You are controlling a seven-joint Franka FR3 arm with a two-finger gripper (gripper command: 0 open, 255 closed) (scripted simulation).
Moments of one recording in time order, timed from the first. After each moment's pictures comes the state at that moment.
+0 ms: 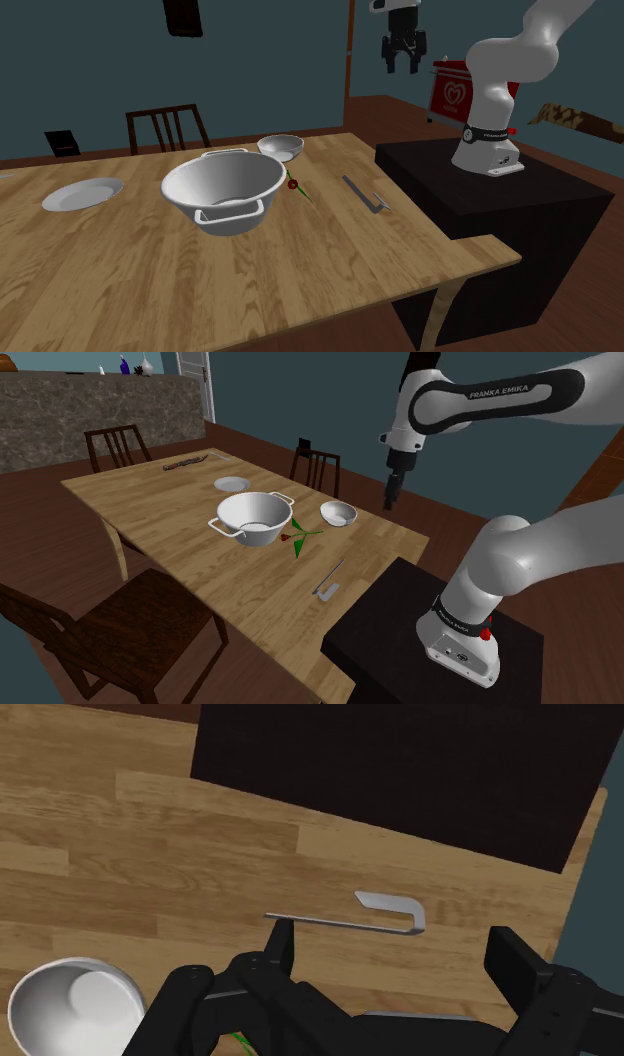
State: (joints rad) arm 0.00 -0.75 -0.20 -2.65 -0.07 1.80 -0.36
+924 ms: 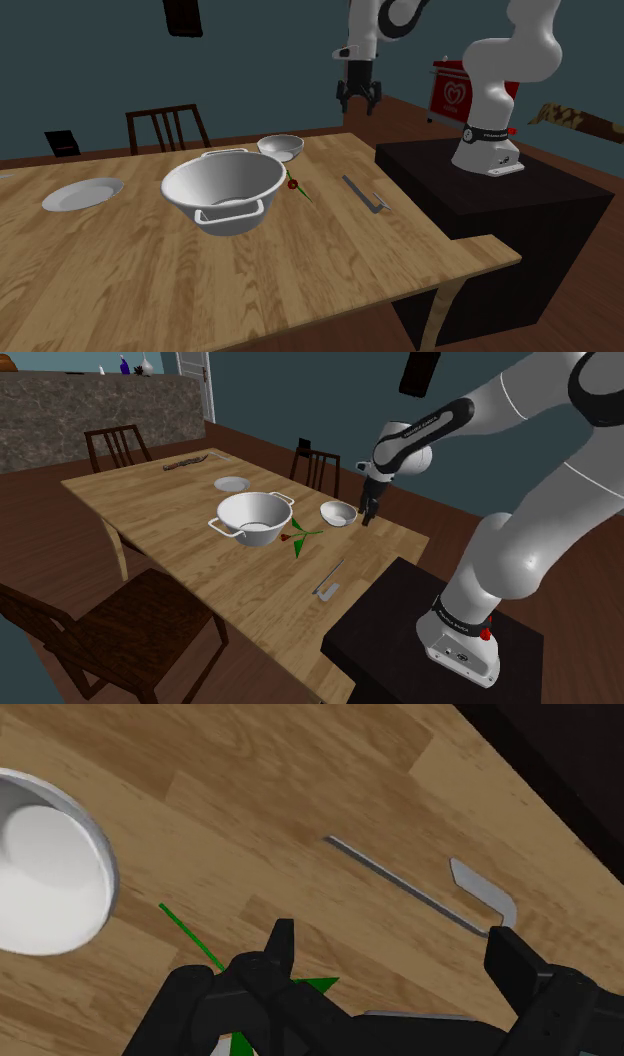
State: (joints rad) arm 0.18 -0.27 -0.56 -2.64 0.00 2.41 -1.05
